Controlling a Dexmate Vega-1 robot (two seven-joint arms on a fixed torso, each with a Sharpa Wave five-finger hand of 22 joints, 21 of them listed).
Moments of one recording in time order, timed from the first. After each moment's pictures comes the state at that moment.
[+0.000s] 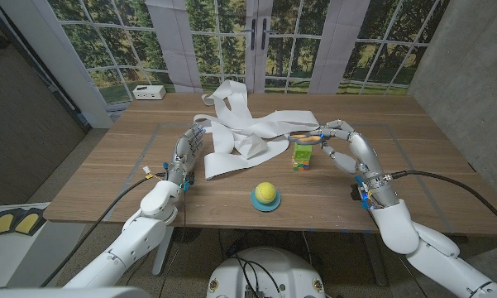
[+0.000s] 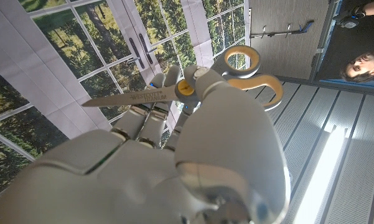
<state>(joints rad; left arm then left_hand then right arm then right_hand) 1.15 0.55 0.31 -1.58 -0.64 -0.32 0.16 0.11 0.07 0.55 -0.14 0.17 0.22 0.01 0.19 0.17 0.24 -0.04 0.23 0.20 0.06 -0.04 0.18 0.17 0.07 0.03 0.19 0.17 -1.41 -0.68 -0.17 -1.81 -0.46 0.66 -0.65 1.27 0.18 0.32 -0.13 0.56 0.83 -0.10 0.21 0.26 0.36 -0.18 1.01 0.90 0.66 -0.06 0.30 0.76 0.55 -0.05 0.26 0.19</state>
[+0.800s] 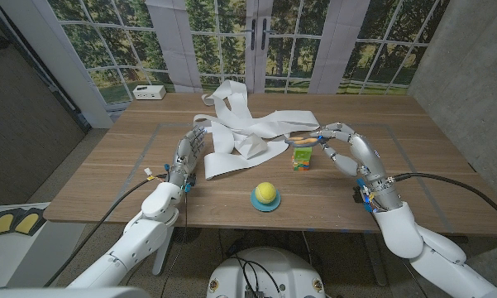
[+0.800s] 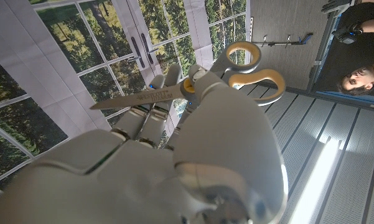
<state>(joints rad) 1.15 0.54 0.32 -1.58 -0.63 -0.33 0.16 0.11 0.07 0.55 -0.14 0.17 0.23 0.00 0.19 0.17 0.24 -0.05 0.23 0.20 0.06 -0.04 0.18 0.17 0.07 0.04 0.19 0.17 -1.46 -0.65 -0.11 -1.87 -0.53 0.63 -0.63 1.29 0.20 0.31 -0.11 0.27 0.83 -0.17 0.22 0.31 0.44 -0.20 0.90 0.77 0.70 -0.07 0.34 0.85 0.50 -0.05 0.28 0.20</state>
